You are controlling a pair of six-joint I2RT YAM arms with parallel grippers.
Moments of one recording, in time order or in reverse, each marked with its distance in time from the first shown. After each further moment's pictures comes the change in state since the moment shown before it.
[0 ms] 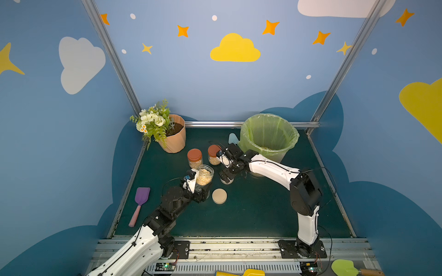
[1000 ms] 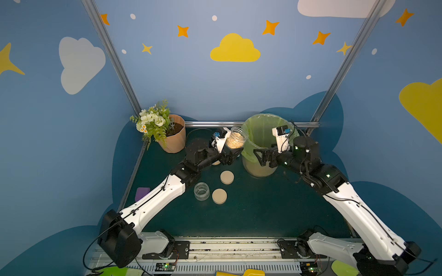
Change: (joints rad) left arm -0.025 0.758 0.779 0.131 0.329 0.100; right arm -0.235 -0.890 -0.328 0.181 -0.056 0.318
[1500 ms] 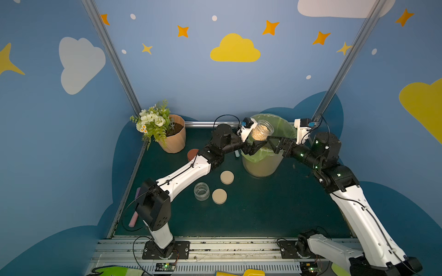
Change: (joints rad) left arm -0.067 0.376 0.359 0.063 0.144 0.016; right arm -0.278 0.021 -0.016 0.157 -0.281 0.256
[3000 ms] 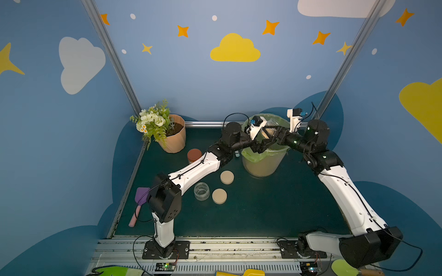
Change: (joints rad) left arm -0.043 0.117 0.118 0.026 -0.002 -0.026; right arm -0.043 0.208 0.069 0.158 -0.137 -0.005
